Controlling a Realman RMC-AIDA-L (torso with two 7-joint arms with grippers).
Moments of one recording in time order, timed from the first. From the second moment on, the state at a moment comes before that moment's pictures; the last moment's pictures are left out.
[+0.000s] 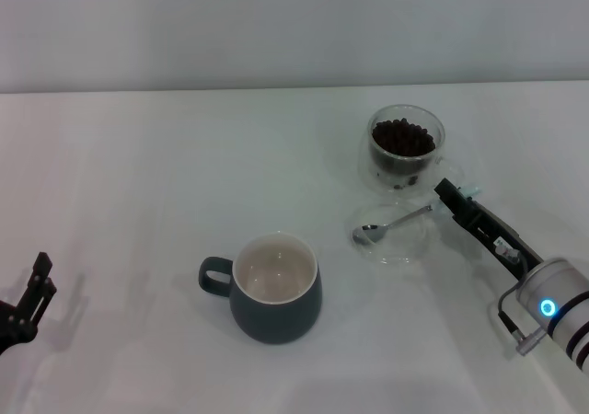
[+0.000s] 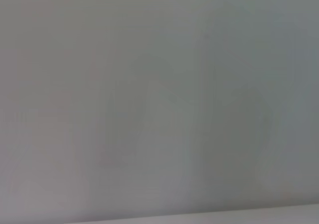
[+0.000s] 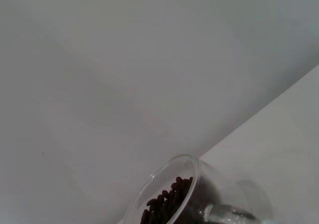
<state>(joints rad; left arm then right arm) -0.17 -2.08 2.83 0.19 -1.16 1.38 -0.10 0.46 2.03 -0.05 0.36 -1.47 -1.02 0.82</state>
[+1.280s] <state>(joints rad) -0.16 -2.08 2.83 0.18 -1.16 1.38 -0.10 0.42 2.01 -0.07 0.26 -1.53 -1.30 0.99</state>
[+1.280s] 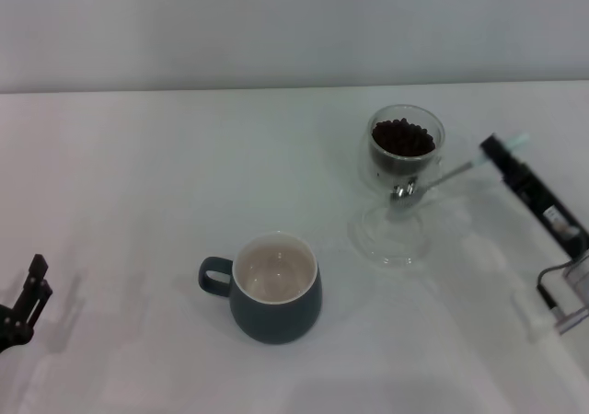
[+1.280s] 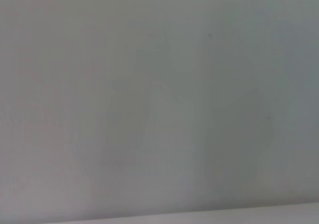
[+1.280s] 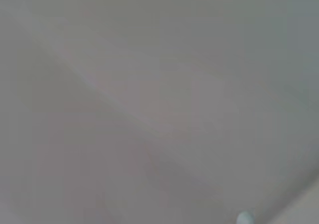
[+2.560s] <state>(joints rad) -0.20 -2.08 2.83 0.18 -1.27 1.38 -0.17 0.66 2.02 -0.45 -0.28 -1.57 -1.18 0.90</state>
